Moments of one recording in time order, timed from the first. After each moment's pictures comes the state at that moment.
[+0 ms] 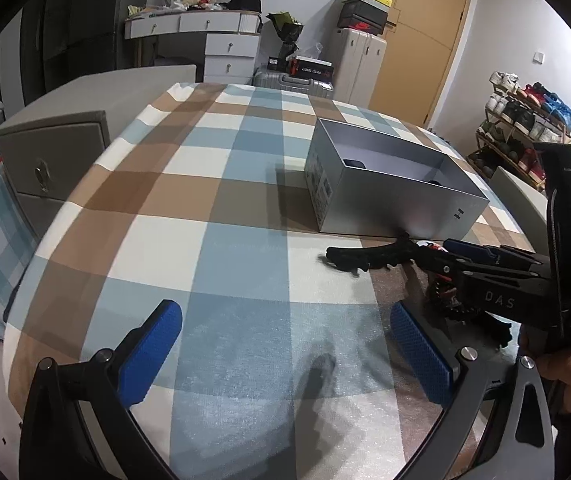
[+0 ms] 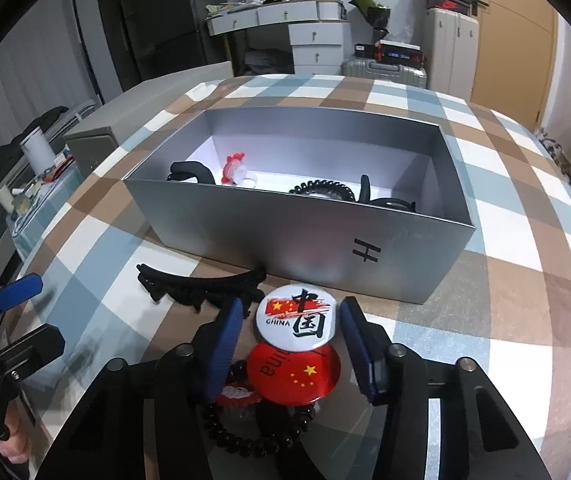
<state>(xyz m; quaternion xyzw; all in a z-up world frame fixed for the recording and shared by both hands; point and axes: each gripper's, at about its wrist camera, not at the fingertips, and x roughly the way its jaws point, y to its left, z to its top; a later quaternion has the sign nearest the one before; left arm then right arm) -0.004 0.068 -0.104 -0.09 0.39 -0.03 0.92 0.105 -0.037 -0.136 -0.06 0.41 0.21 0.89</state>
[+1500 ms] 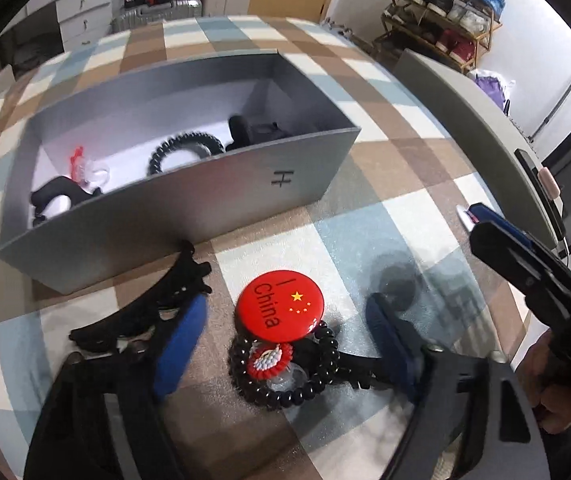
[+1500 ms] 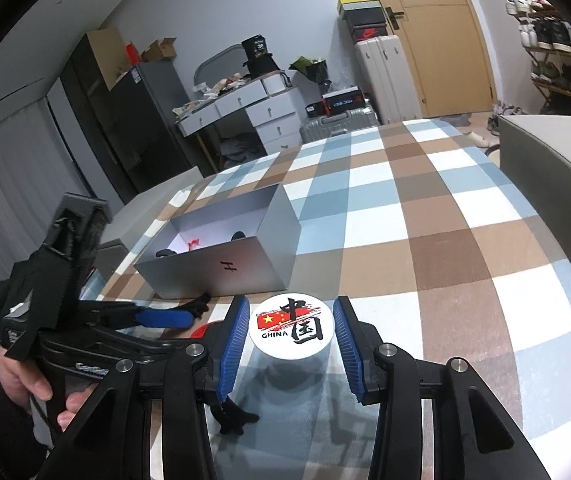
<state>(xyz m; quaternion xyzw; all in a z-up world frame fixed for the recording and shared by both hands) 0.091 -0.062 -0.109 0.01 0.53 -0.21 0.82 0.049 -0.176 -0.105 0.12 0.31 0.20 0.92</state>
